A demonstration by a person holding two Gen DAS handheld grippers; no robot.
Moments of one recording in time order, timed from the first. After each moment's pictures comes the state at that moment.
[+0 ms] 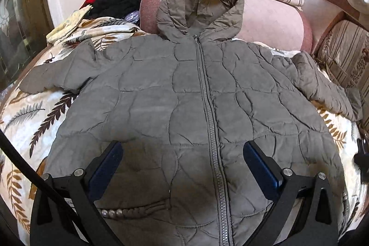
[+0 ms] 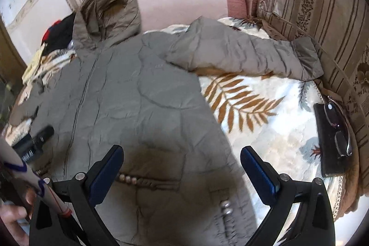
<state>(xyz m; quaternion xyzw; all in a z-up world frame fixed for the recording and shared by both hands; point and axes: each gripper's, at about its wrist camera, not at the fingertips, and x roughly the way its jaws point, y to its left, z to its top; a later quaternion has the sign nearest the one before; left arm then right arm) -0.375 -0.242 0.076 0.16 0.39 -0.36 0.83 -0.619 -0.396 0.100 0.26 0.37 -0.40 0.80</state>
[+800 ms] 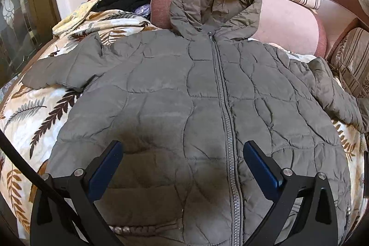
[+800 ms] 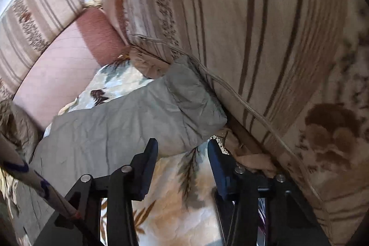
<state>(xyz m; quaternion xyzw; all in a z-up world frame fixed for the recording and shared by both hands) -0.344 -0.248 0.067 0.15 0.41 -0.33 0.84 -0.764 -0.638 0.108 0.39 0.27 -0.57 0.67</state>
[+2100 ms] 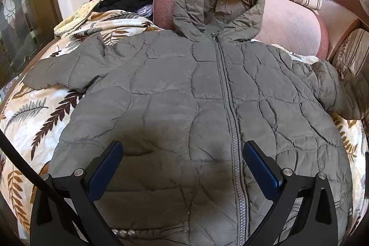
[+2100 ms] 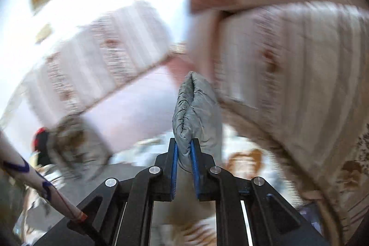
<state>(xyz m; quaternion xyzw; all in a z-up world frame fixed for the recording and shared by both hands) -0.336 -0.243 0.069 0.15 0.41 -0.33 0.84 -0.657 -0.554 0.240 0.28 0.14 -0.48 0.82</state>
